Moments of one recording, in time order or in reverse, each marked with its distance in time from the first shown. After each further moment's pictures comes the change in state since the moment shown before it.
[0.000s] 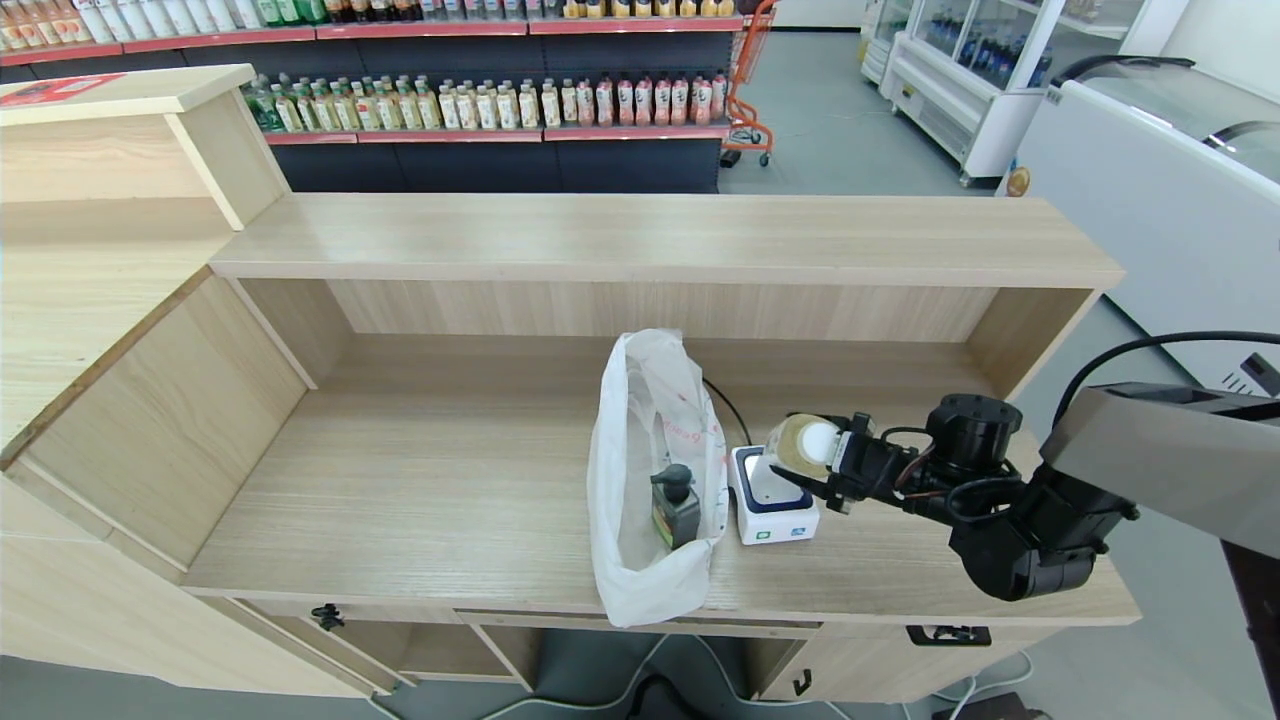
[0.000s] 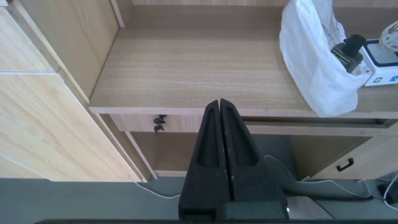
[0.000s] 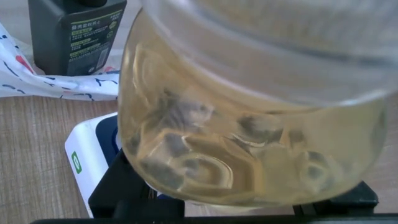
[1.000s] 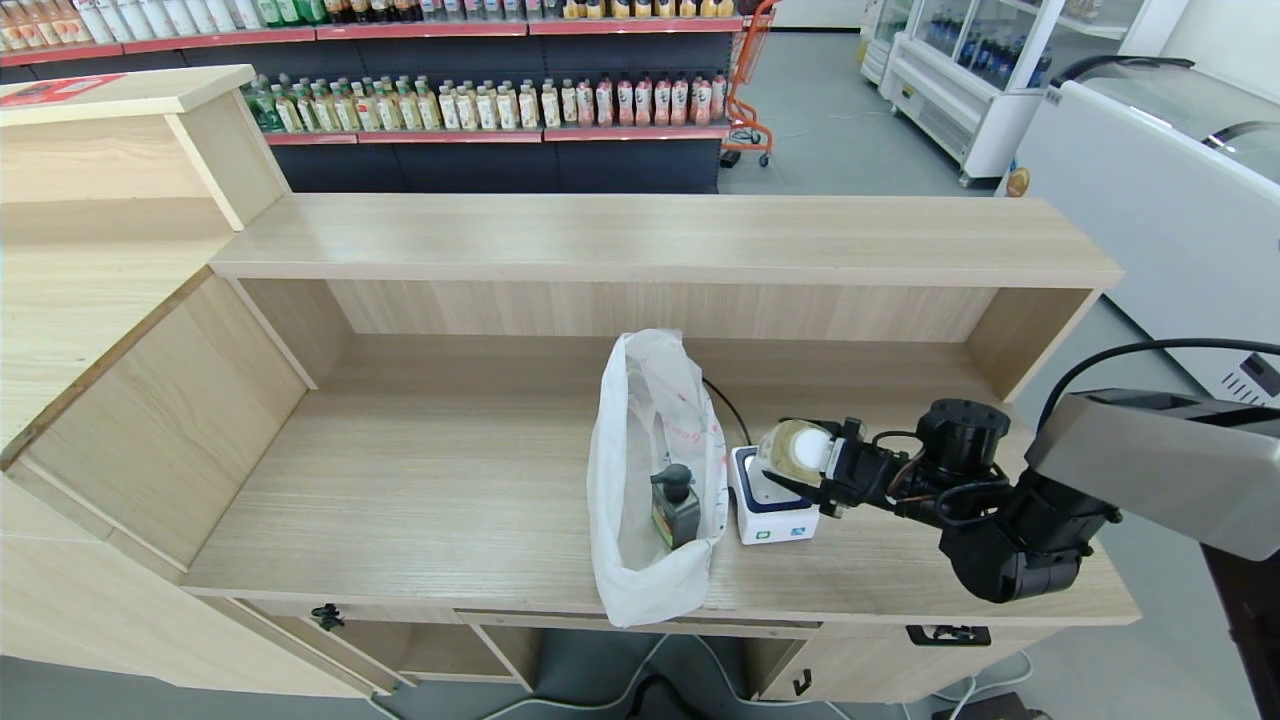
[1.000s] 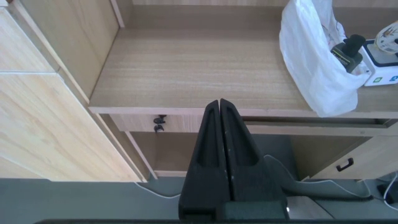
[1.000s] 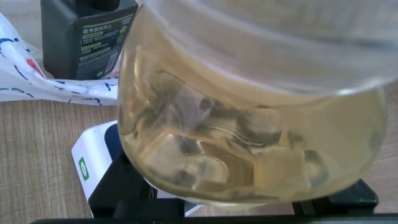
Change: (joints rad) left arm 0.000 0.000 0.000 0.000 0.000 0.000; right arm 0.008 0.037 -0.023 -0.009 0.020 0.000
